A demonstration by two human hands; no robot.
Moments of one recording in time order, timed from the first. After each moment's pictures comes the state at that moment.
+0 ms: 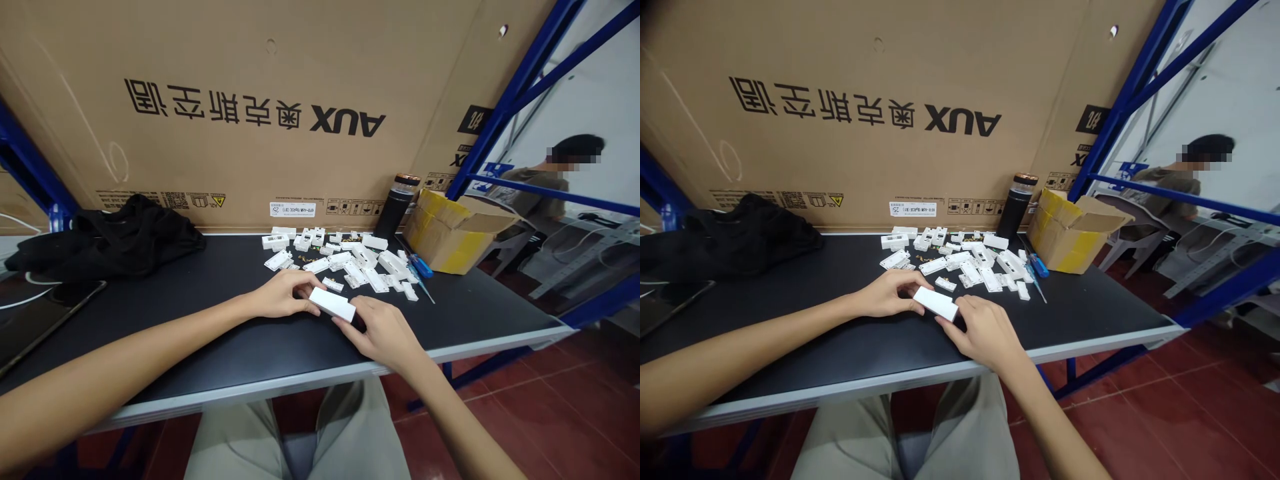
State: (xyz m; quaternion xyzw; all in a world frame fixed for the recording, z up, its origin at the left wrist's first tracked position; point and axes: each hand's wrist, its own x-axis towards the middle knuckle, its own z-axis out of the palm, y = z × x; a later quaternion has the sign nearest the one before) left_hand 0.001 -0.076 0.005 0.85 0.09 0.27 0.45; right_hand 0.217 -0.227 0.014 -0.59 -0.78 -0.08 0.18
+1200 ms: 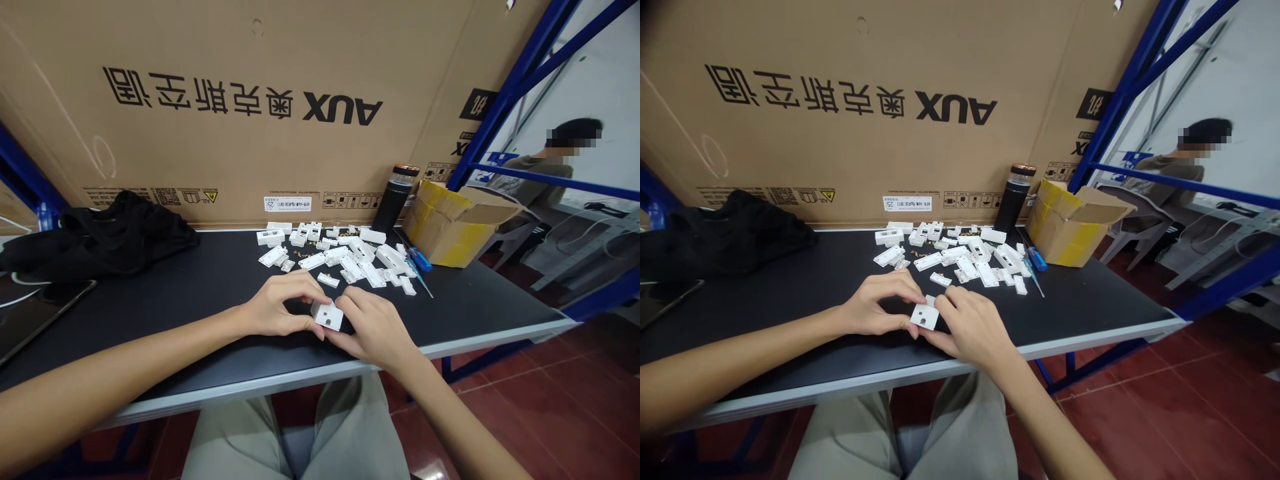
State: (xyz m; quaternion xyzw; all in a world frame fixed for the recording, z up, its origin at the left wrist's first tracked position) left_hand 0.006 -0.112 0.019 0.85 -0.03 0.43 0.29; right_hand 0.212 -0.227 0.017 -0.49 -0.82 -0.19 0.23
